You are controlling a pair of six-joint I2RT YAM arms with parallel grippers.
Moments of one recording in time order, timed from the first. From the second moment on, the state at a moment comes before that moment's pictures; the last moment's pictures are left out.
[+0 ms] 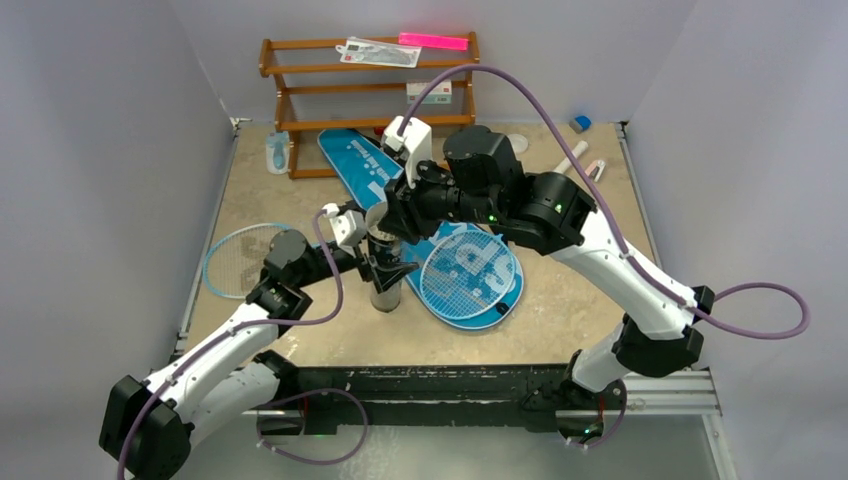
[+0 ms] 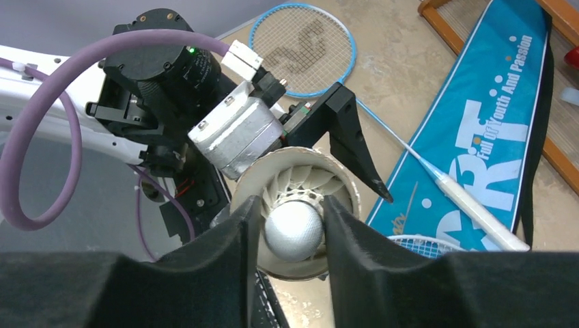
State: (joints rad) left arm -0.54 0.88 0.52 0.47 0.65 -0.10; right arm 1.05 1.53 2.01 -0.90 -0.13 0.10
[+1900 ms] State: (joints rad) left arm -0.54 0.91 0.53 0.51 0.72 -0.13; right arm 1.05 1.42 1.78 -0.65 -0.08 0.11
